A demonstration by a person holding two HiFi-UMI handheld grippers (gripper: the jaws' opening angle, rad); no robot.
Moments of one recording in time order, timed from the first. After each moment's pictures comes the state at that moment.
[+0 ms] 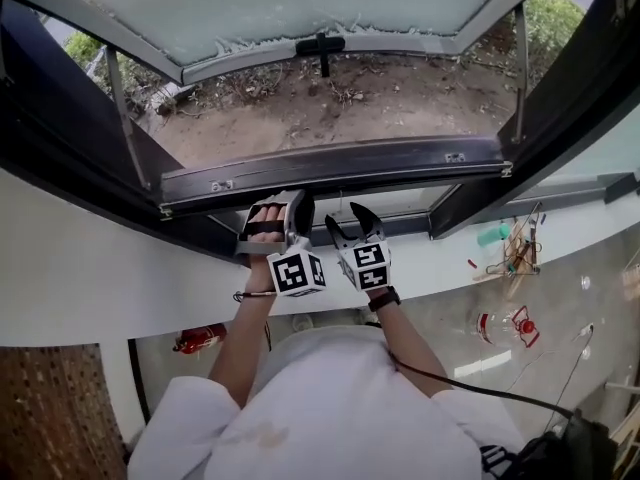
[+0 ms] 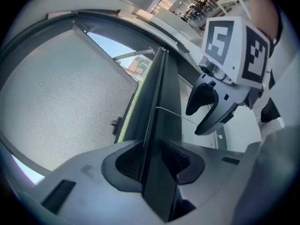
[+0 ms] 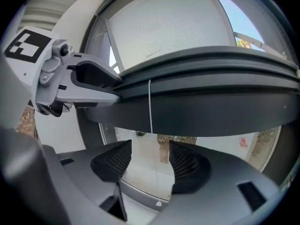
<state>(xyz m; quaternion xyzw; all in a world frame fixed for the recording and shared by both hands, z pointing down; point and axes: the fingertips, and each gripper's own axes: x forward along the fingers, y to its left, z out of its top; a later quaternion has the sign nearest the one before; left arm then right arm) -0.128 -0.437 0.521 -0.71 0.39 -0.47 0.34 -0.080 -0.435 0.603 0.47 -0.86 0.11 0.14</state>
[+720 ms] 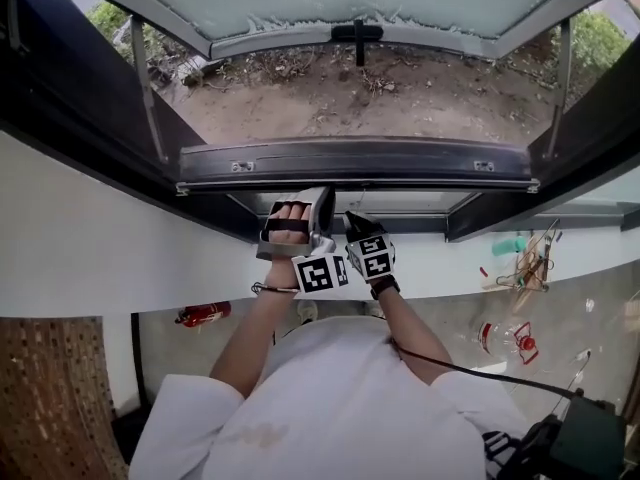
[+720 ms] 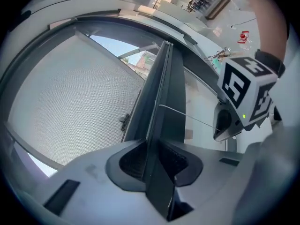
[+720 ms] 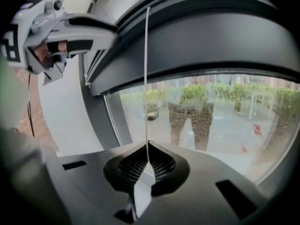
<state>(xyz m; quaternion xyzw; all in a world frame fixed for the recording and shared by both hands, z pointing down) -0.128 -0.437 0.524 -0.67 0.46 -0.46 0.36 -0.106 -0.439 0.701 0.40 -0.88 0.15 0.21</state>
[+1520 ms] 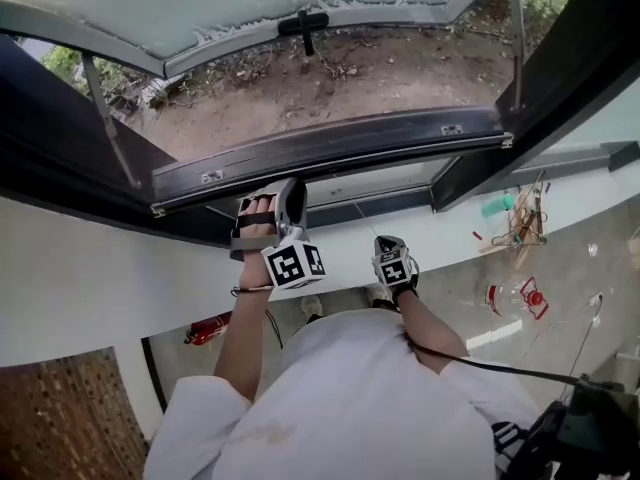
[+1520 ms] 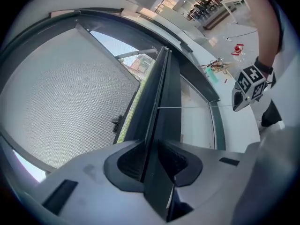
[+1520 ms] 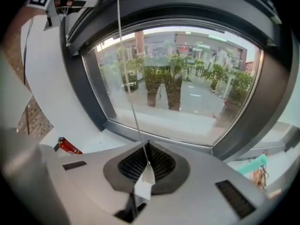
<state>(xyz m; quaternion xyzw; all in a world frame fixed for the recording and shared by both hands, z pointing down) -0.132 -0.433 0.519 -0.71 0.41 -0.46 0.32 0.040 -0.348 0.846 0.47 -0.77 0.23 0.37</state>
